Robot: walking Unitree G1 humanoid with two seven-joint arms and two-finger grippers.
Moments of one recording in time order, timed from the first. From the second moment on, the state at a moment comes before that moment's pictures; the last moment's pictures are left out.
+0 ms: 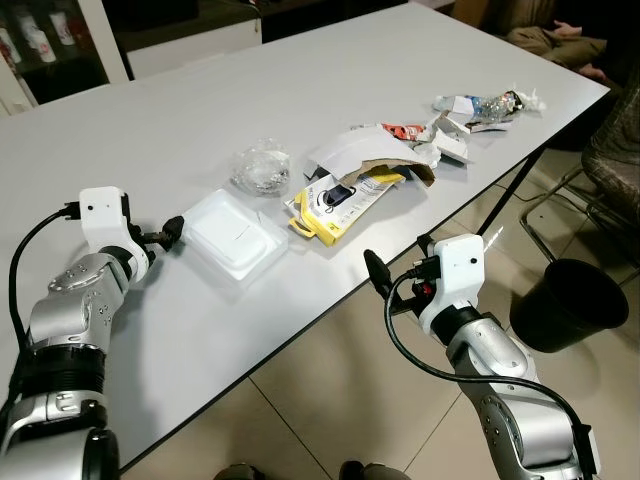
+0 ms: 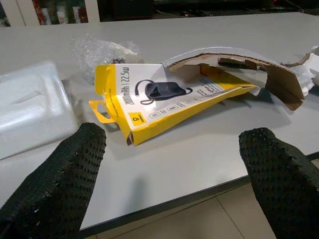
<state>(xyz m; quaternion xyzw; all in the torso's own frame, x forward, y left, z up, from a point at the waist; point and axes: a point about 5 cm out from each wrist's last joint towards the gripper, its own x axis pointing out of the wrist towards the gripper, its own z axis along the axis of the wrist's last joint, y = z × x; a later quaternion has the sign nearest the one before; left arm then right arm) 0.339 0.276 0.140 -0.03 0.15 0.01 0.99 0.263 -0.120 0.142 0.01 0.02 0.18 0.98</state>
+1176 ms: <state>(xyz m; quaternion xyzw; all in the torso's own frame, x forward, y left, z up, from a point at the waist) 0.321 0.287 0.141 -0.05 0.14 -0.02 0.99 0.272 -0.121 0.136 0.01 0.00 0.16 0.99</state>
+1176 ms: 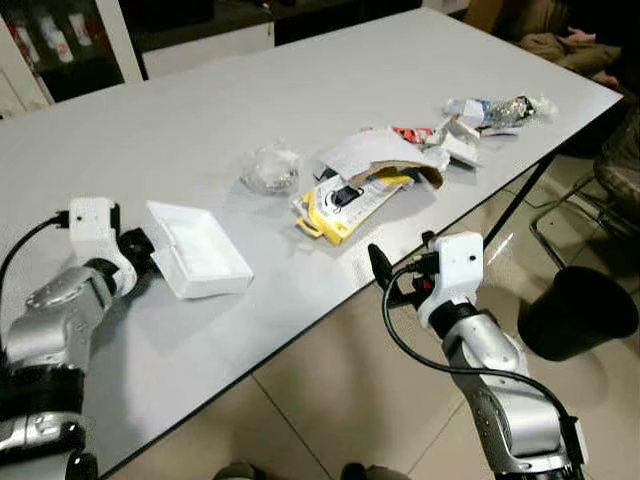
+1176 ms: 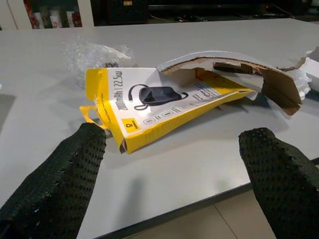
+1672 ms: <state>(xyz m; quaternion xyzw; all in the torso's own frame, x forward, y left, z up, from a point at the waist) 0.304 0.318 0.149 0.07 0.21 0.04 0.97 0.274 -0.119 0.132 0.00 0.01 0.15 0.99</state>
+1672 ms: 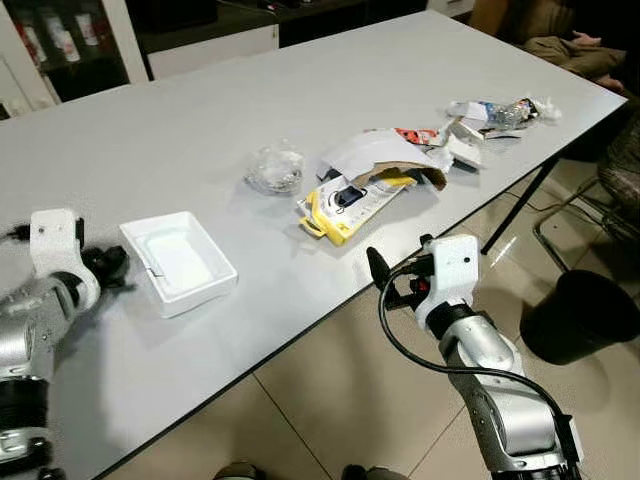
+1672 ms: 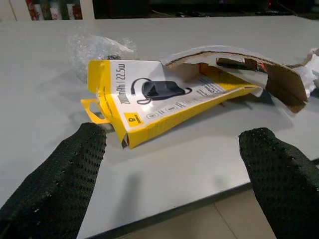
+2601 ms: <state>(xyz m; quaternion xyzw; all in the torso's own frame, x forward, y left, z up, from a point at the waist) 0.319 0.293 0.179 0.01 0.18 0.04 0.98 0.268 -0.098 0.137 0.04 0.02 0.25 0.97</state>
